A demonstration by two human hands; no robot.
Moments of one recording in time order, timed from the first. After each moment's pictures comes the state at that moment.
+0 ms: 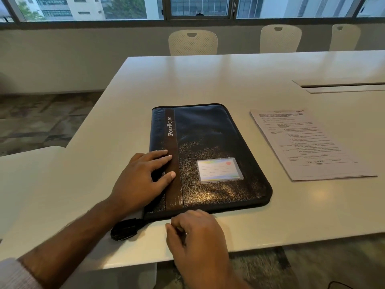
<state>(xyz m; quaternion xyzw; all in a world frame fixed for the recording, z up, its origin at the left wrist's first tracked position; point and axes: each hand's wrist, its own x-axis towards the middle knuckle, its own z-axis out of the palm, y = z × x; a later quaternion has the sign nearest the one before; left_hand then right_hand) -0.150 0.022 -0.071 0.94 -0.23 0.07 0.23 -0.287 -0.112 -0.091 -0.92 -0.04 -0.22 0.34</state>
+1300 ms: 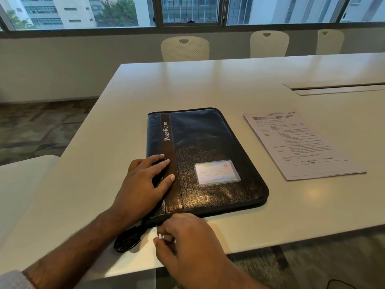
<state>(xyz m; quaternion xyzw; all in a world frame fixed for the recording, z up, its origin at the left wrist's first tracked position) -0.152 0.018 -0.080 0.94 -0.22 0.09 0.26 -0.283 -0.110 -0.072 -0.92 -0.15 -0.11 0.35</state>
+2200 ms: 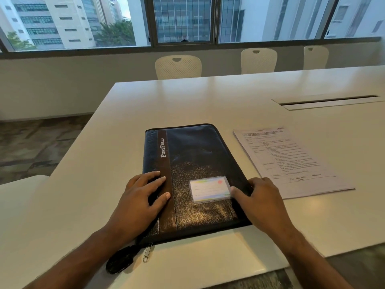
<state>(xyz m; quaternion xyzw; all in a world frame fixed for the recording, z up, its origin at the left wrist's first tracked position) -0.139 -0.001 -0.078 0.93 -0.24 0.07 0.27 -0.229 -0.271 -0.064 -0.92 0.24 -0.13 0.29</state>
